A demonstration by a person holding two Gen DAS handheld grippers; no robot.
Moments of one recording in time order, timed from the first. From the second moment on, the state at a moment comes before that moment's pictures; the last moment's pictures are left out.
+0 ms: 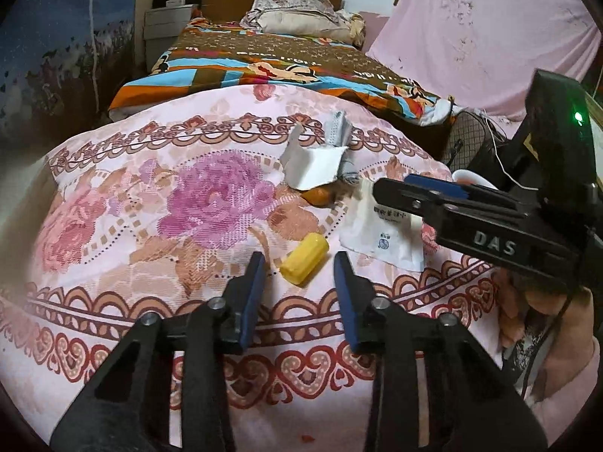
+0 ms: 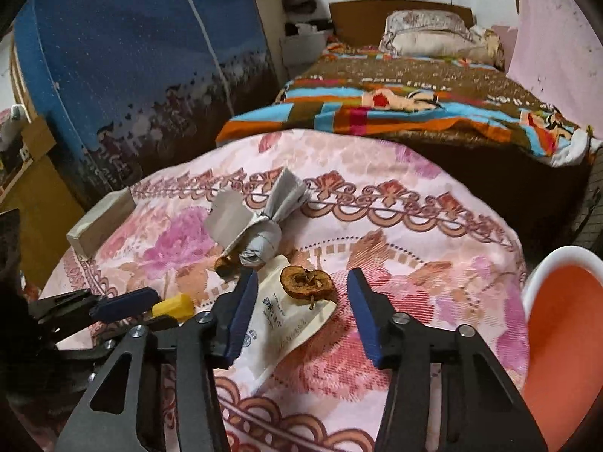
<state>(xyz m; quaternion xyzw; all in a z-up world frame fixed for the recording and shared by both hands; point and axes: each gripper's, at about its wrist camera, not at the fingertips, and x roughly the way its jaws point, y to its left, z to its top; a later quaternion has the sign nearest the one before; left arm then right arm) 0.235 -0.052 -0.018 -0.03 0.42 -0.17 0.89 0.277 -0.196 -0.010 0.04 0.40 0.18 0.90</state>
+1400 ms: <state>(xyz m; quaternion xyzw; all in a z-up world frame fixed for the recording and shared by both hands) 0.188 -0.083 0.064 -0.05 0.22 -0.18 0.96 0.202 -0.281 0.048 0.15 0.16 0.14 0.97</state>
